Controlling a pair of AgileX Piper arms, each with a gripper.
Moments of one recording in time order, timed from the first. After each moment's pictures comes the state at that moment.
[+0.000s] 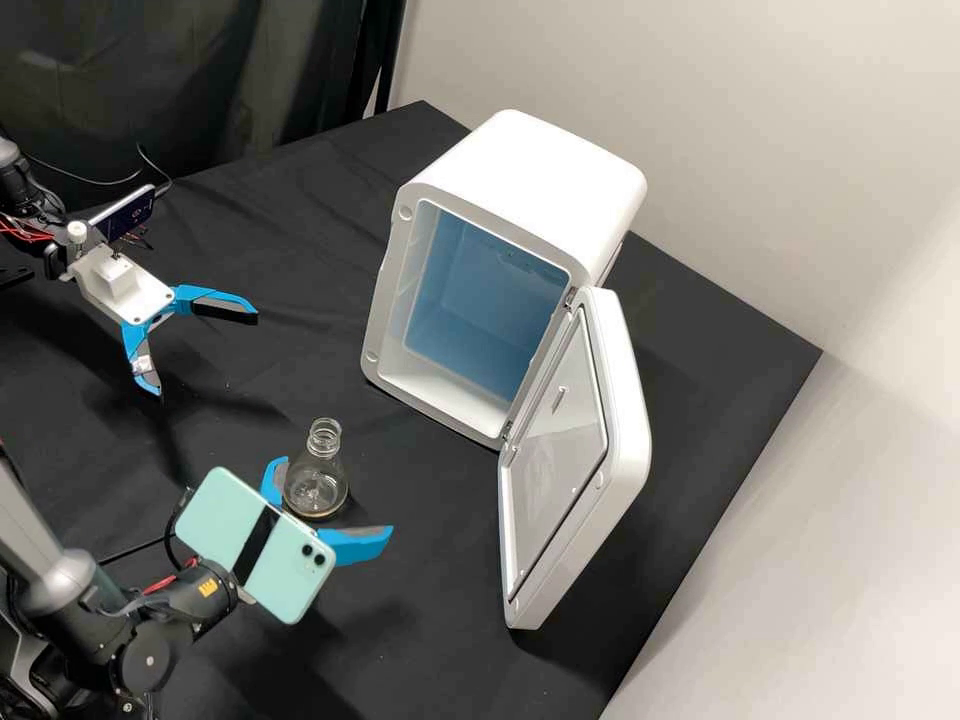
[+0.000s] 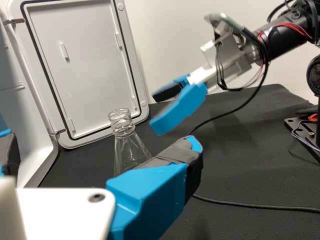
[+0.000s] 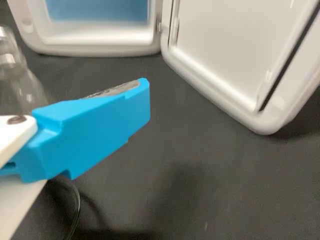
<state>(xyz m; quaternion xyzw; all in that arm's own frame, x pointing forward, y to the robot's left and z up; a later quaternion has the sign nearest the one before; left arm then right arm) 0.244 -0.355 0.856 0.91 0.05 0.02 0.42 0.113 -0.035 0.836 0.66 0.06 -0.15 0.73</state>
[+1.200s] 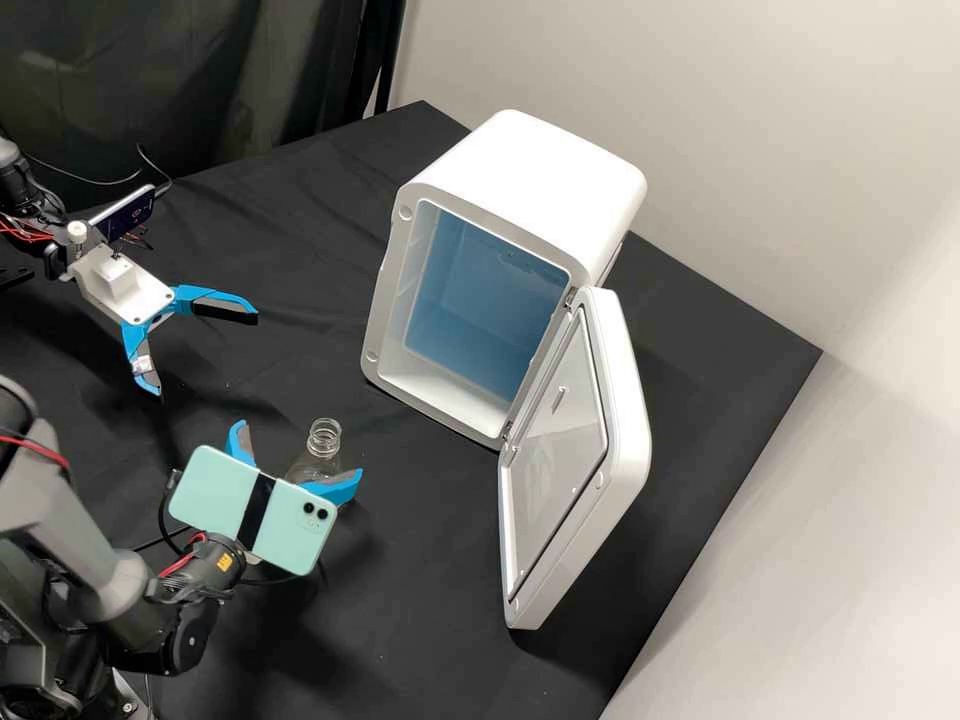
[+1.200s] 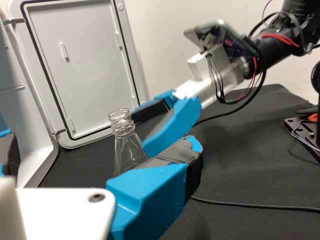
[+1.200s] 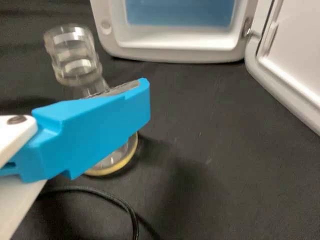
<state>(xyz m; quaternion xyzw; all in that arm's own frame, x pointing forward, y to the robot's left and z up) 0.244 -0.355 0.856 0.91 0.05 0.02 0.42 0.141 -0.035 0.806 0.67 0.20 -0.14 0.71</state>
